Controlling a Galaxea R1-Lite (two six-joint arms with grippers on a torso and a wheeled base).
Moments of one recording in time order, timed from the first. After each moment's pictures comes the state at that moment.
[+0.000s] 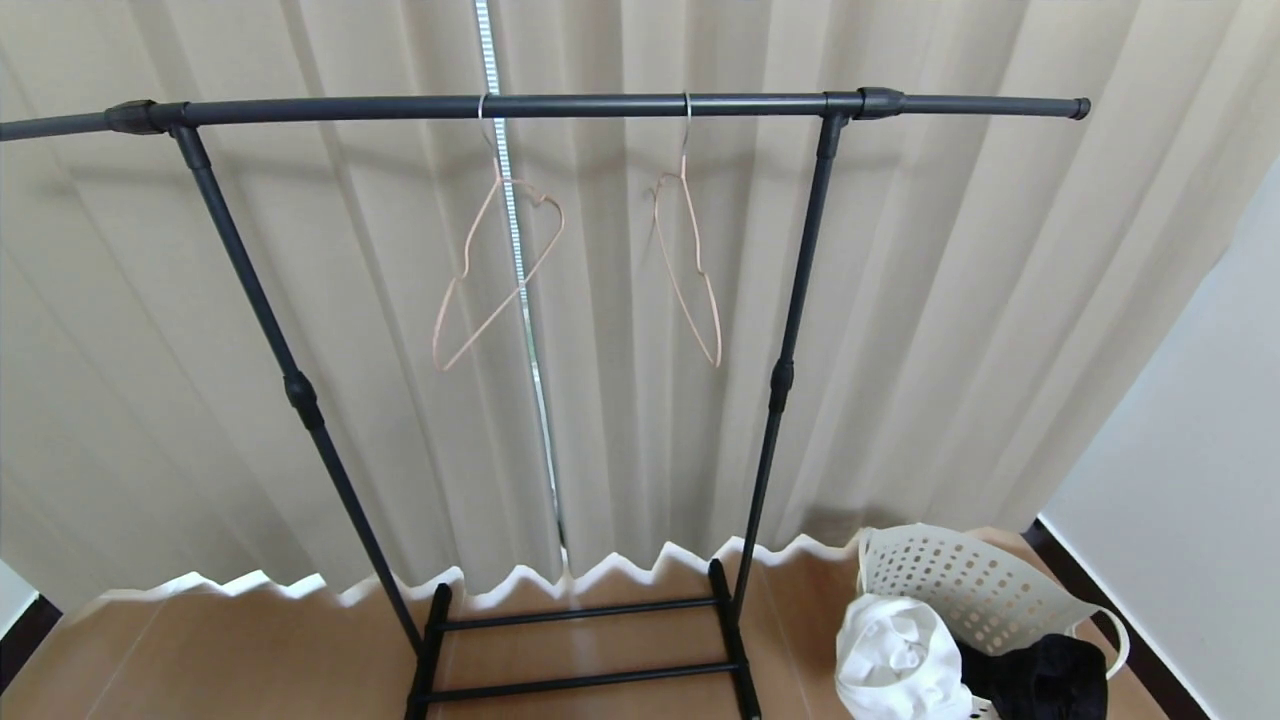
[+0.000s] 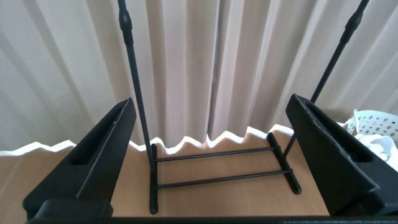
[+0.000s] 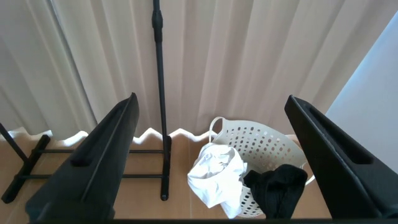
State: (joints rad) left arm 0.00 0.00 0.00 0.00 -0.03 0.00; right arm 0.00 0.00 0.00 0.01 0.02 -0.01
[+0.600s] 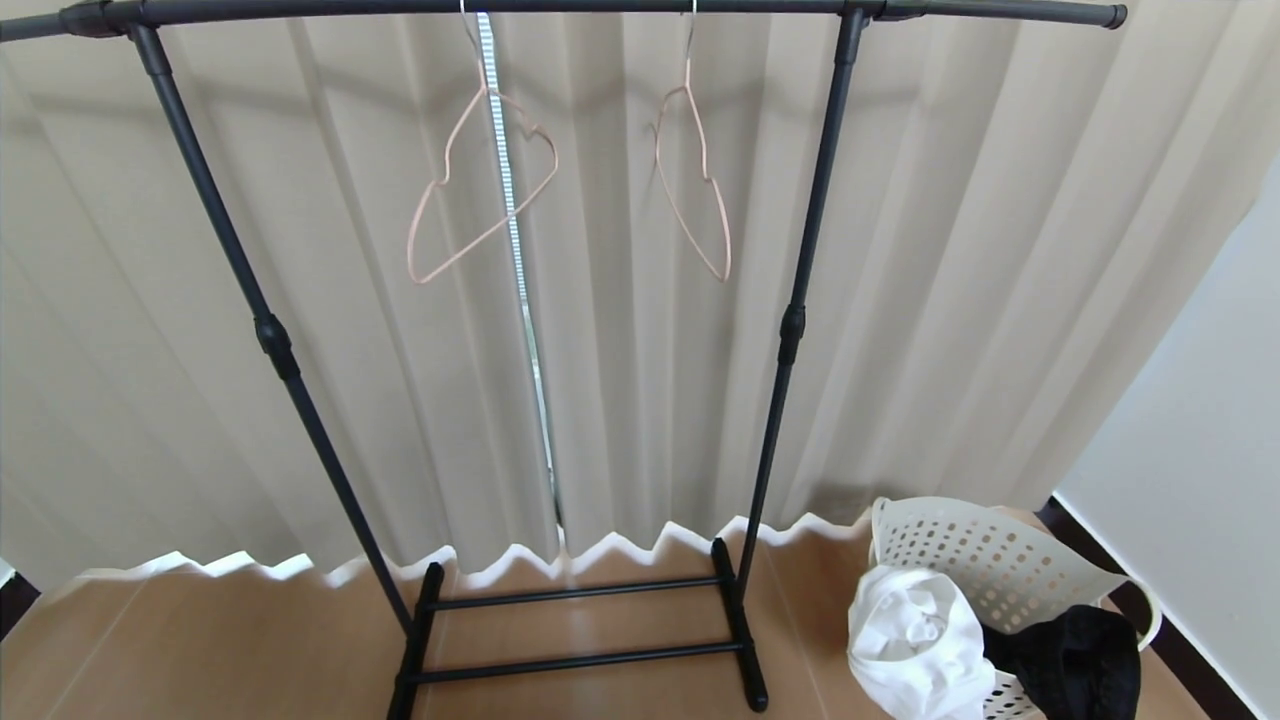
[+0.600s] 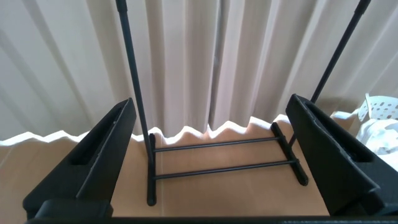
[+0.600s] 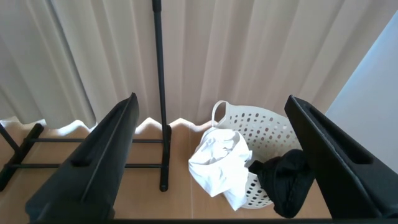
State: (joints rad) left arm 0.00 0.00 0.00 0.00 -0.03 0.00; right arm 0.00 0.00 0.00 0.01 0.02 -0.02
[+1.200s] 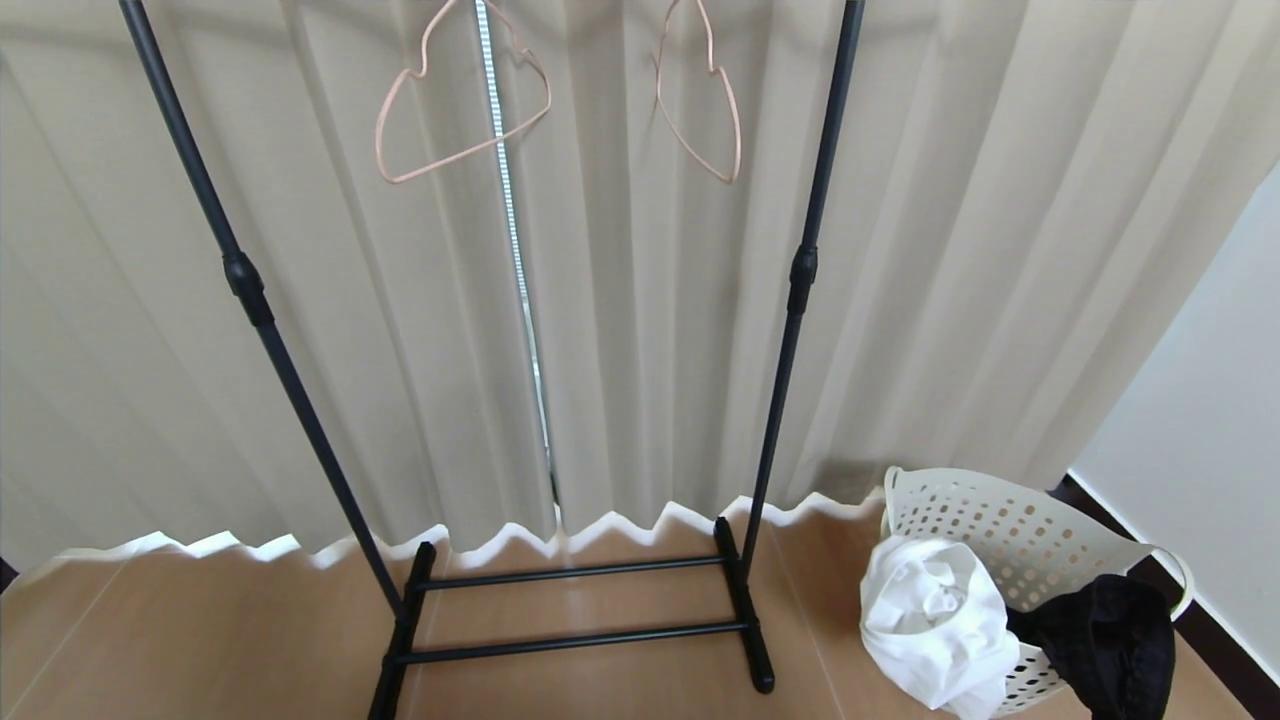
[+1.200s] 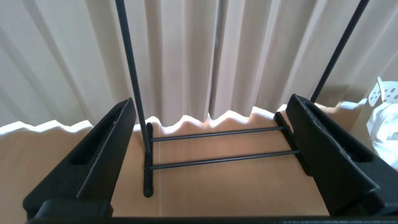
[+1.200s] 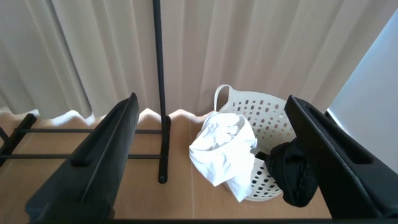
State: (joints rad) left arm 0.00 0.00 0.00 0.00 -0.03 0.00; right arm 0.00 0.00 0.00 0.00 0.02 -0.01
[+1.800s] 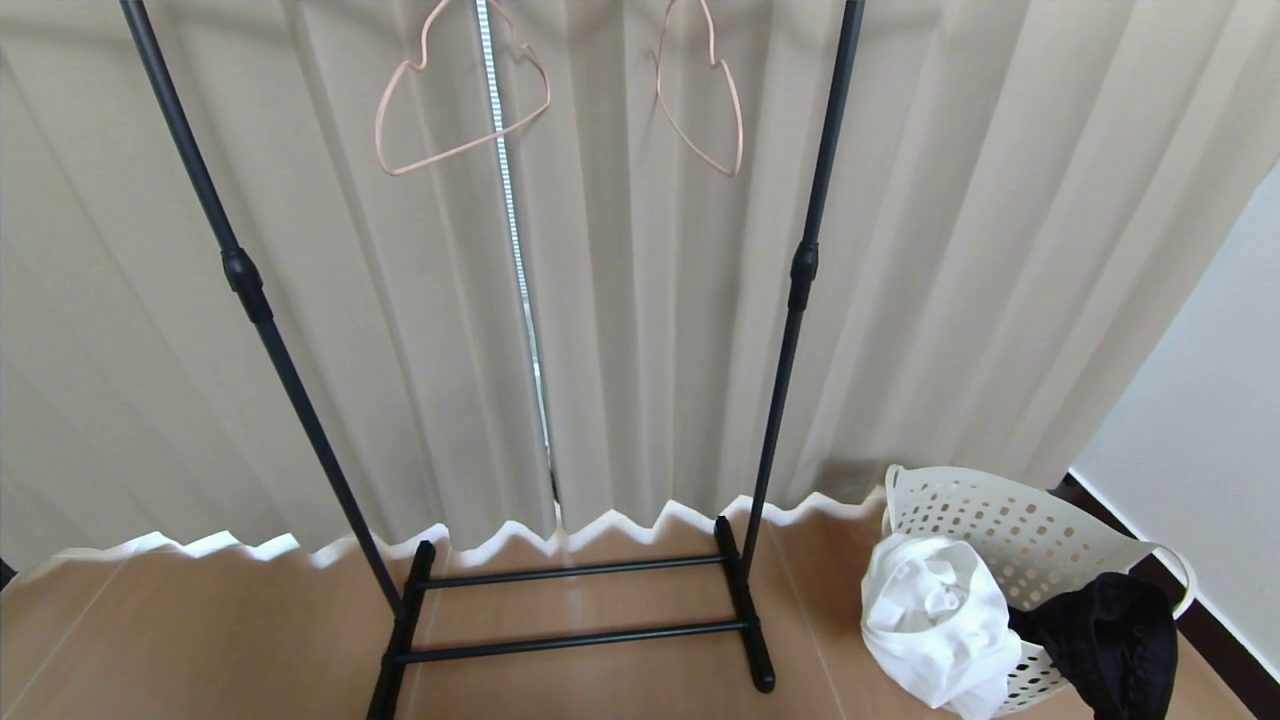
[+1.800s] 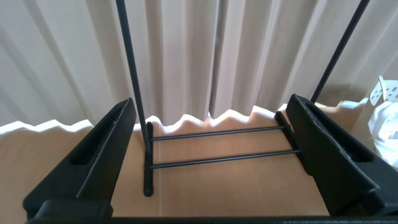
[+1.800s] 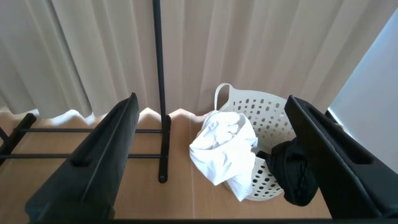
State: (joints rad) left arm 0.00 0.00 0.00 0.00 -0.03 0.00; right arm 0.00 0.00 0.00 0.00 0.02 -0.01
